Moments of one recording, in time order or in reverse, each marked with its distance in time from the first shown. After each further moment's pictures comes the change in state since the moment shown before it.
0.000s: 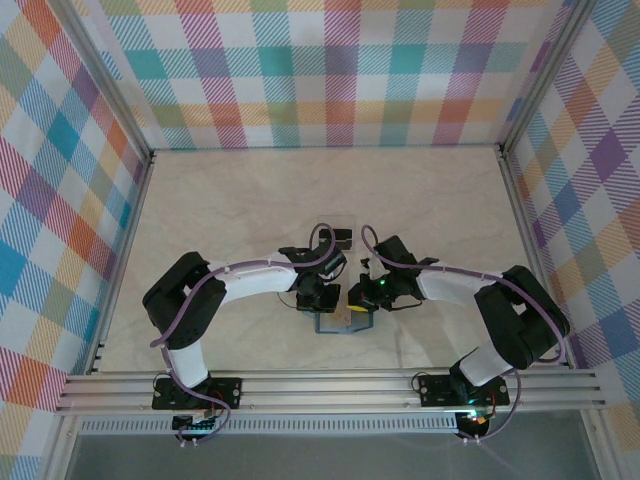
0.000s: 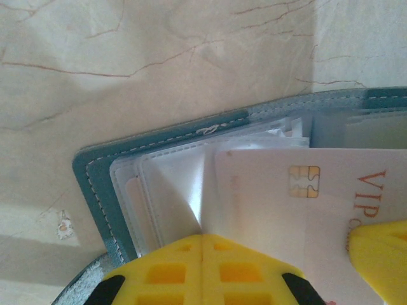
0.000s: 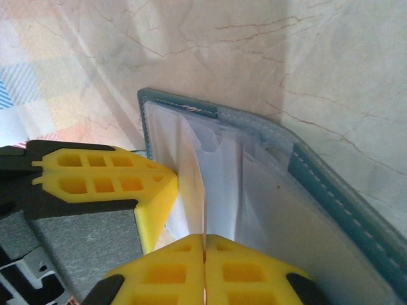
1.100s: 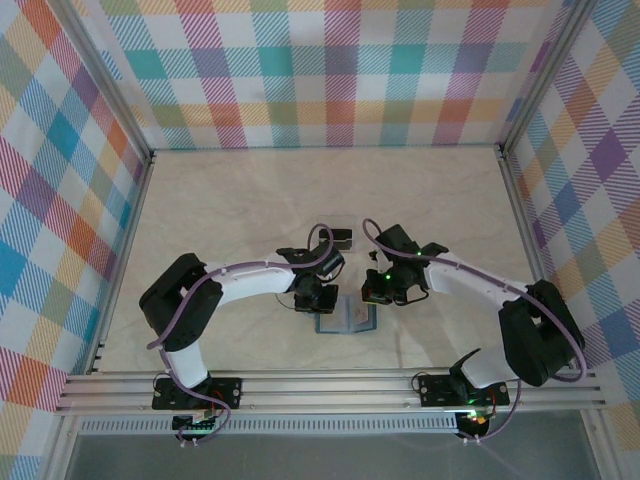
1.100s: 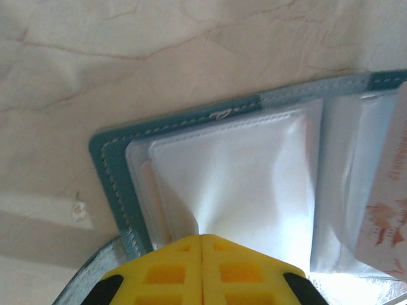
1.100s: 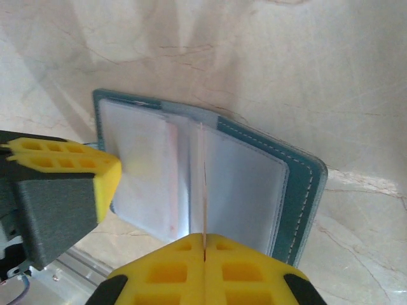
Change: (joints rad) left arm 0.000 -0.031 -0.015 -0.019 -0.001 -0.001; right arm 0.000 -0.120 0.154 -0.394 0.241 -0.165
